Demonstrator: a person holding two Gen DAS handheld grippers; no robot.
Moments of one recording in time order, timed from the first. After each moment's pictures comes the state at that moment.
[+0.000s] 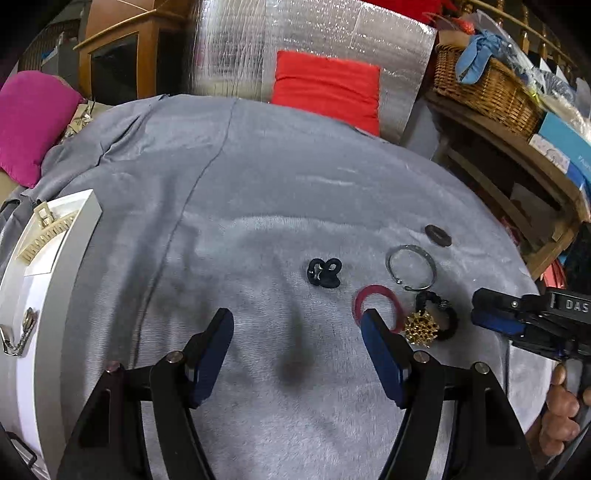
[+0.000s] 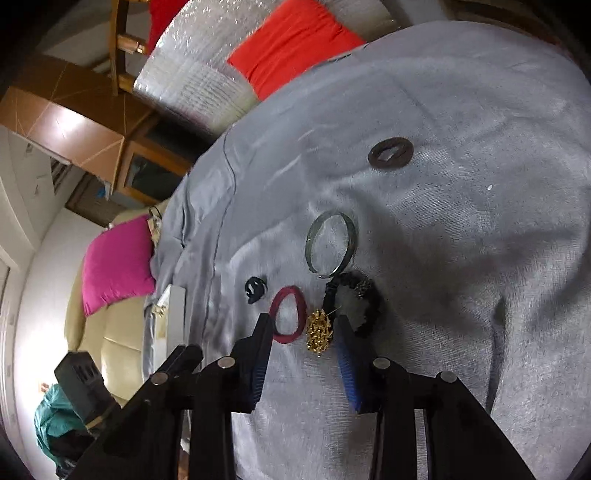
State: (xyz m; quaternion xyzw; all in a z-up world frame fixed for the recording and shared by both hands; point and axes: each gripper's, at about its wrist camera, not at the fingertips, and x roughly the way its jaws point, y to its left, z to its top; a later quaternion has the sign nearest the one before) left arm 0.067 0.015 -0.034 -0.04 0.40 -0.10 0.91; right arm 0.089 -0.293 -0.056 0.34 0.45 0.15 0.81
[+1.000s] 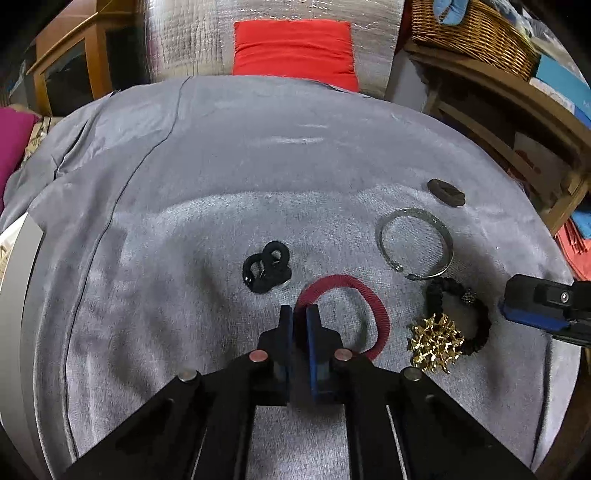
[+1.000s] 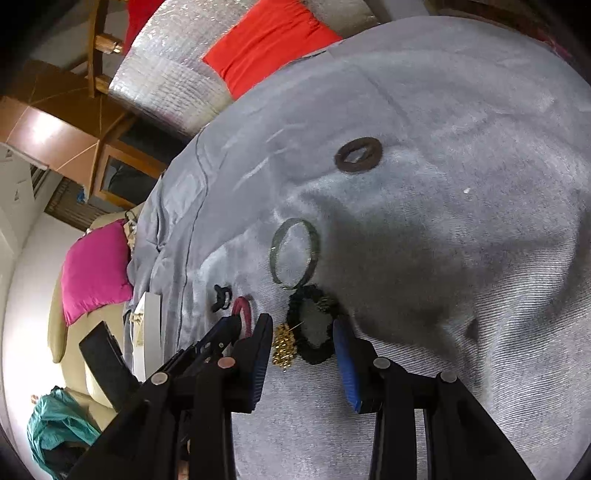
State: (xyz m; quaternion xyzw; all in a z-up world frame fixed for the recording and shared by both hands) left arm 0.108 -0.041 -0.076 0.02 0.45 -0.12 0.89; right arm 0.096 -0.302 -0.066 0.34 0.47 0.12 0.81
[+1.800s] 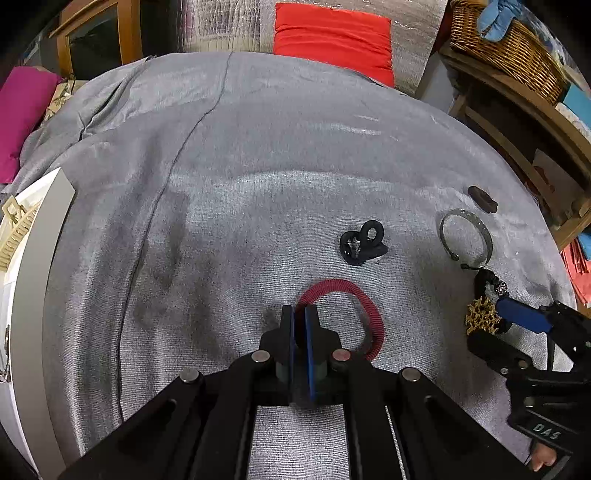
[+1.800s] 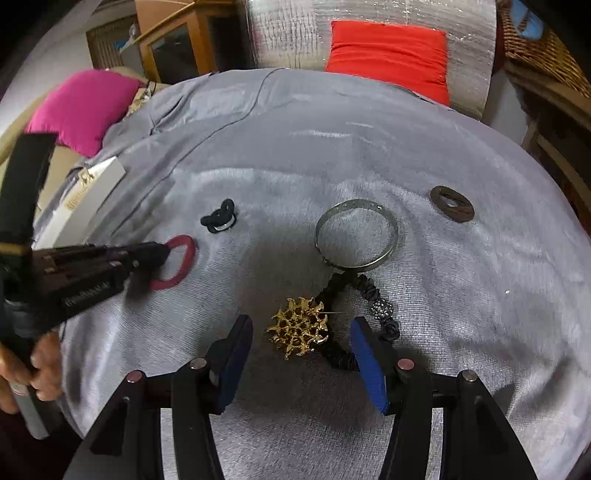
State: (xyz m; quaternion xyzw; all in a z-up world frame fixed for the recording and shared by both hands) left arm 0.113 0.015 -0.077 -0.01 0.48 -0.10 0.87; right arm 0.095 -0.204 -0.071 -0.02 0.45 0.13 0.88
